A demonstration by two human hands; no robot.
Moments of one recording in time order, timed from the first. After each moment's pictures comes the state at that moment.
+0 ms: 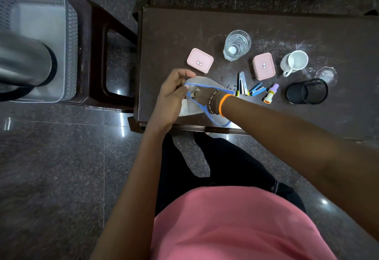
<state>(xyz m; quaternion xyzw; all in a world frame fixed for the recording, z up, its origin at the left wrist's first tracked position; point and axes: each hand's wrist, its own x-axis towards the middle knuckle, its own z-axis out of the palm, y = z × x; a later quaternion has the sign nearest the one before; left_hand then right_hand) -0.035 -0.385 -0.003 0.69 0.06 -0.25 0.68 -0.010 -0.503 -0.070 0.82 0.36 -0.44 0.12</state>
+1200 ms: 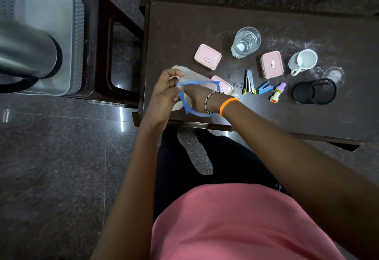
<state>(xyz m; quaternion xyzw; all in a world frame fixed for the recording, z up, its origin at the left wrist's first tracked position) -0.038 -0.347 -0.004 0.64 0.12 -0.27 0.72 -0.017 -0.472 -0.041 0.85 0.13 -0.46 -0.24</state>
